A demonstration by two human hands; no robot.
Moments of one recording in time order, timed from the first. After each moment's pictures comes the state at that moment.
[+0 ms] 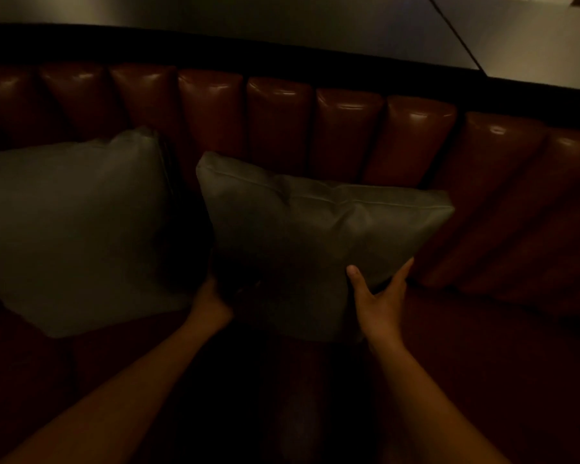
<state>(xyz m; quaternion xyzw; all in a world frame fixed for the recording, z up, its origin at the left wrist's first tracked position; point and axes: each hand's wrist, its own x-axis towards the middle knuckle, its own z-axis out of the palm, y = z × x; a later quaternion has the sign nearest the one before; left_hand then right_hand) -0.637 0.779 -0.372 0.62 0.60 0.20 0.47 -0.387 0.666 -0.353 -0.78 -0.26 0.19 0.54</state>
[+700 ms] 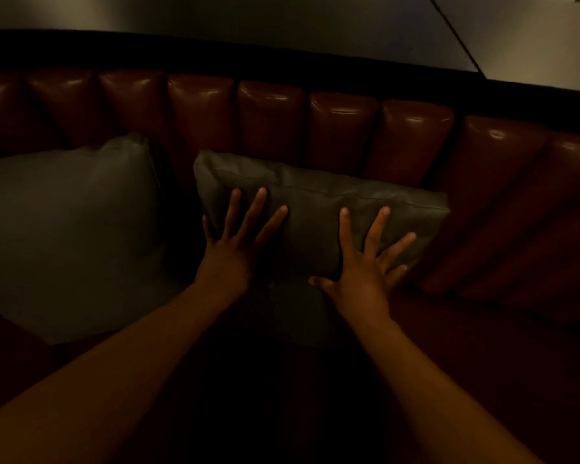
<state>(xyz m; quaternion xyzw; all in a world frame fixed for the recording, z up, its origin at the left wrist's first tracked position) -0.591 0.807 -0.286 0.90 0.42 0.07 -0.01 -0.397 0.702 -0.295 -0.85 -0.50 0.06 0.14</state>
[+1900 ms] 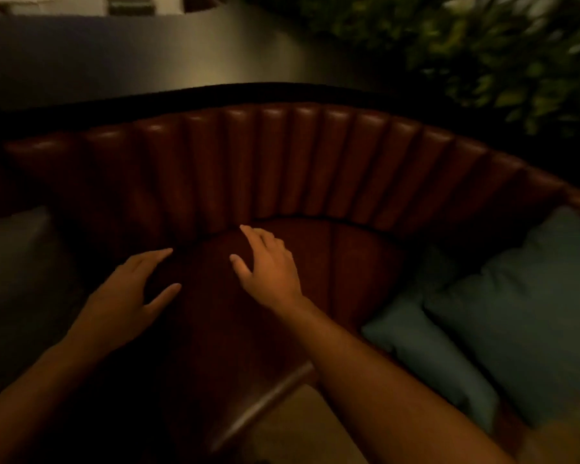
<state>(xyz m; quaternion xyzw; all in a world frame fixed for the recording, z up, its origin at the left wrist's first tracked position) -0.392 0.500 -0.169 0.96 0.13 0.07 0.26 -0.236 0.293 -0.180 -0.91 -0.32 0.00 0.28</state>
